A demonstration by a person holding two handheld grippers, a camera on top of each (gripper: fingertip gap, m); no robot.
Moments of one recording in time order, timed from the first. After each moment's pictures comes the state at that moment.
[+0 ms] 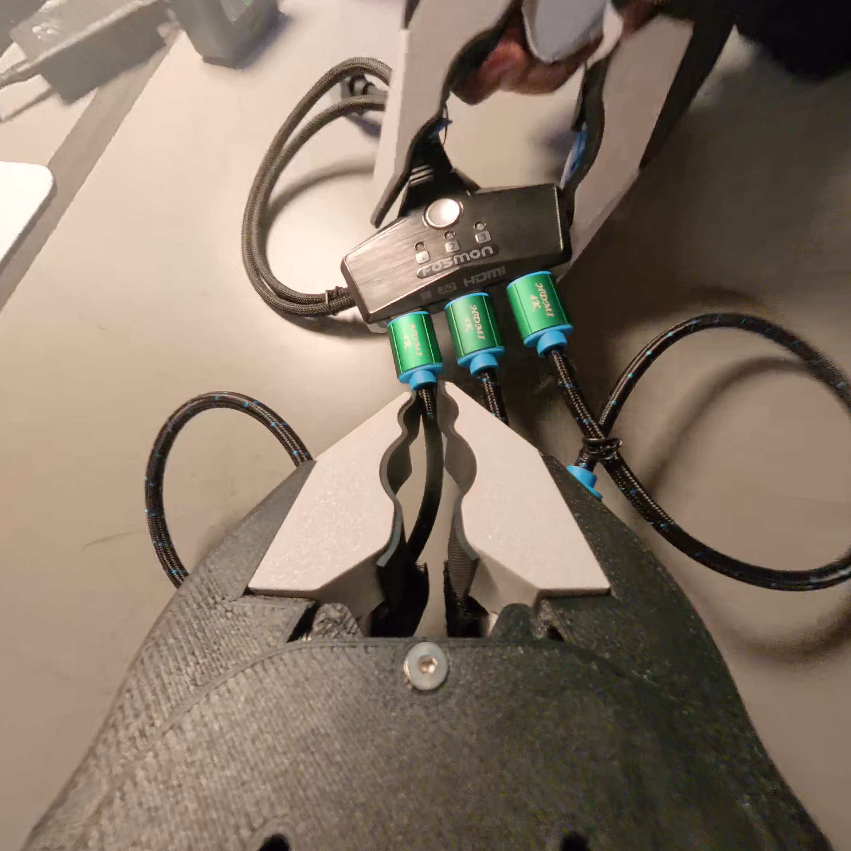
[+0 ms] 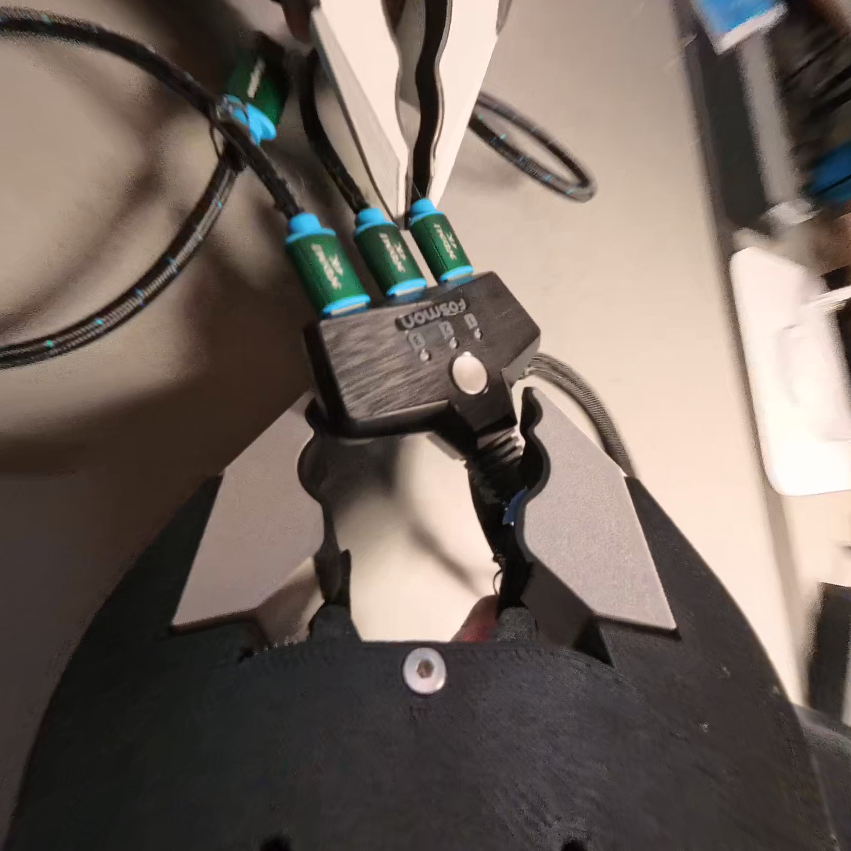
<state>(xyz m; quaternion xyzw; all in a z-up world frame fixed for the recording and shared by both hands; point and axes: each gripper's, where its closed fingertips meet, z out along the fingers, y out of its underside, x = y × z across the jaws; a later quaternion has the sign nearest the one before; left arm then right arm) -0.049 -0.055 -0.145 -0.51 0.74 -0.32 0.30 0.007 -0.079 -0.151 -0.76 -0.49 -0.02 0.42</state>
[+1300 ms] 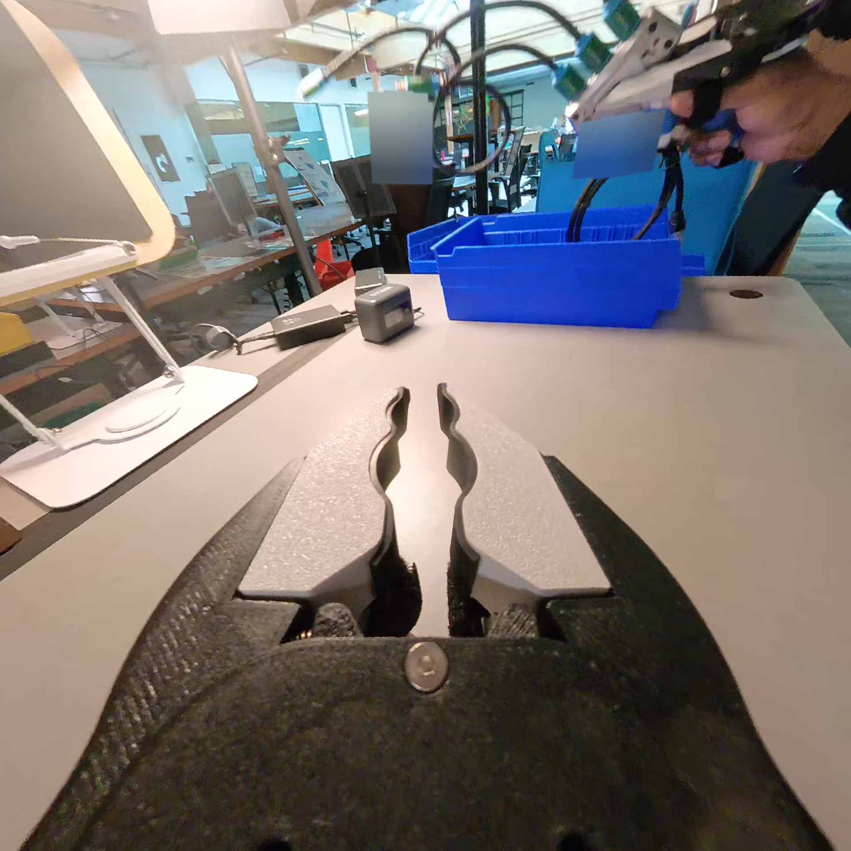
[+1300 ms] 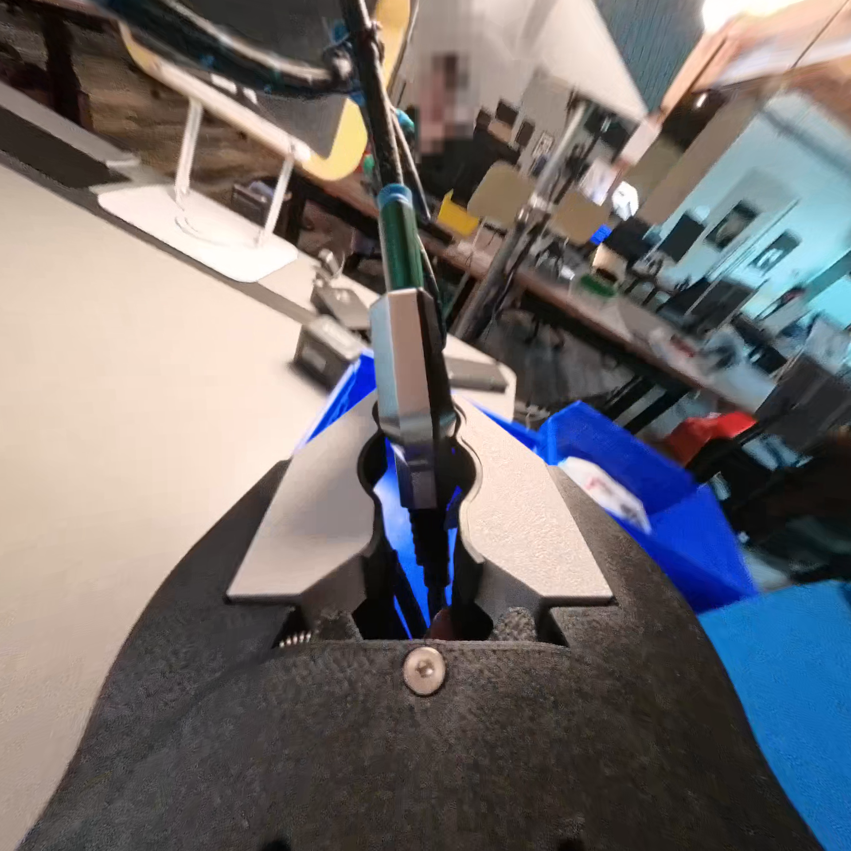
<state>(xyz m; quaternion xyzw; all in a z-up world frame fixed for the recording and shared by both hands) -0.043 -0.041 -0.049 -0.46 0.57 -0.47 0.49 0.296 -0.255 0.035 -0.78 -0.01 -0.25 0.57</state>
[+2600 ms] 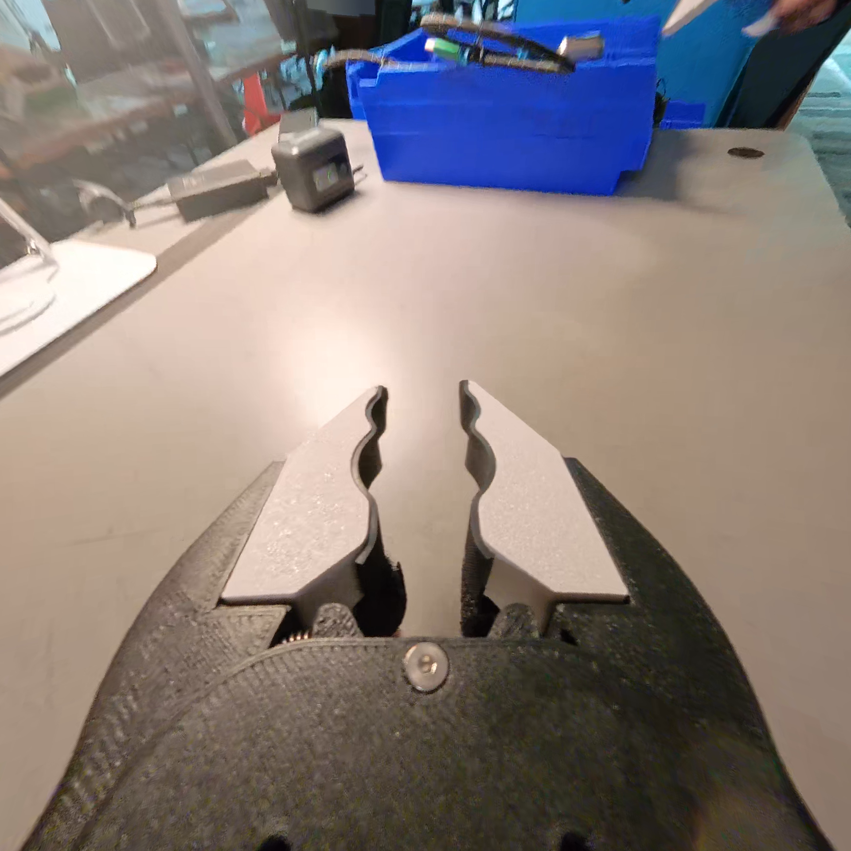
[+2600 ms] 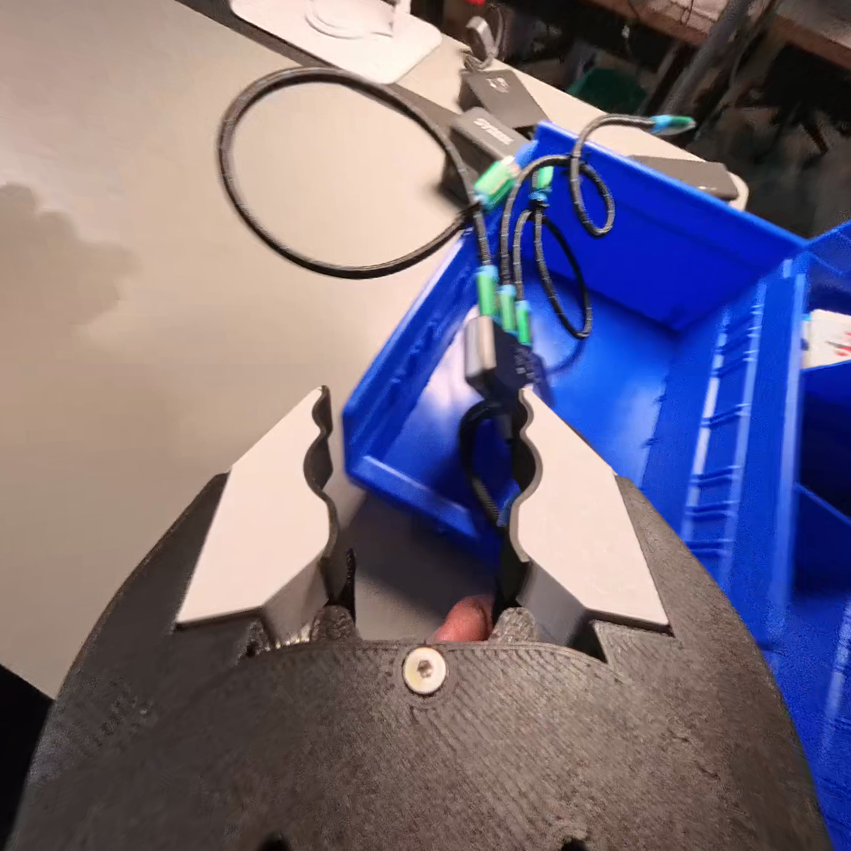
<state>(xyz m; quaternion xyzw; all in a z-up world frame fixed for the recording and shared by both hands) -0.050 -0.070 -0.115 -0.51 0.64 -0.41 0.39 0.235 -0.292 -0.062 -0.88 -0.01 -0.07 0.46</state>
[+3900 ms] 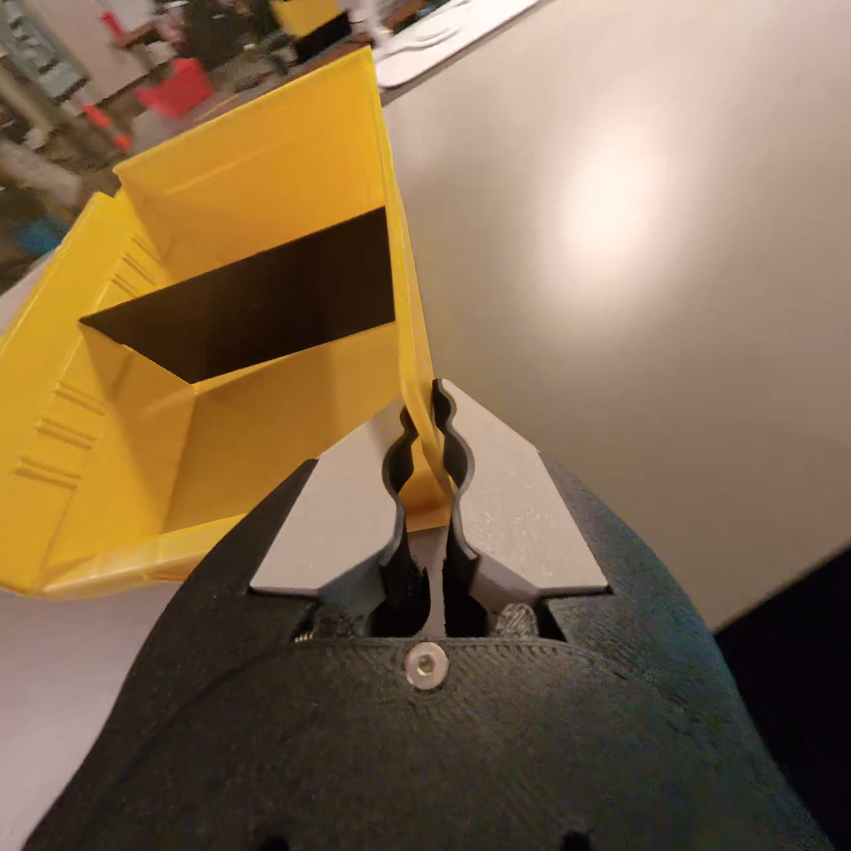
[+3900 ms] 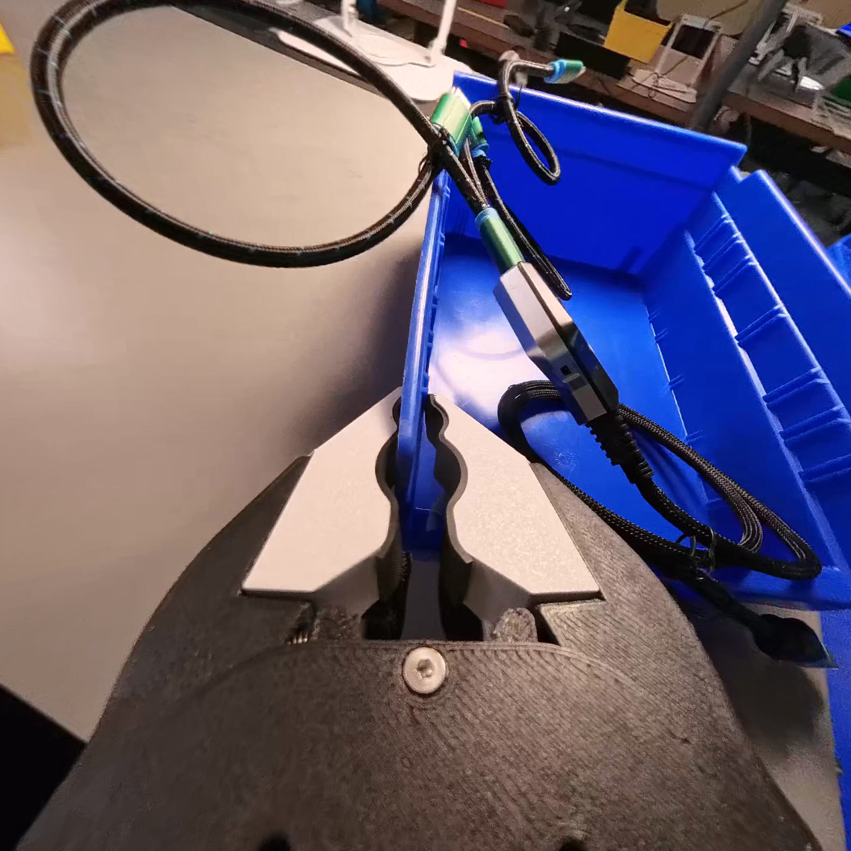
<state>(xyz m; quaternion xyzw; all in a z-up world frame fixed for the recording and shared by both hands) -0.350 -0.023 -0.124 -0.69 0.49 -0.15 0.50 0.174 -0.304 -0.112 -0.85 -0.01 -0.09 0.52</state>
